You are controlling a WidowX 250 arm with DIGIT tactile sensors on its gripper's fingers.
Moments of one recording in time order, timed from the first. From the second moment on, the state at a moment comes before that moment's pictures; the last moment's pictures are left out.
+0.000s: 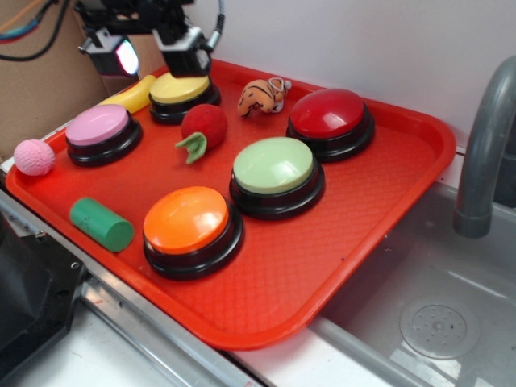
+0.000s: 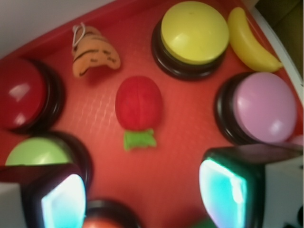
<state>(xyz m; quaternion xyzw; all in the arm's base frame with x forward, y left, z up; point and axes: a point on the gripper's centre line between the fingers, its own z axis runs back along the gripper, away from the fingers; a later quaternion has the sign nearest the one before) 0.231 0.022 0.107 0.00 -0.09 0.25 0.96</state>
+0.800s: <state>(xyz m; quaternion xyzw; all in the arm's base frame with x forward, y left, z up) 0.261 0.042 0.034 0.03 -0.10 0.30 0.95</state>
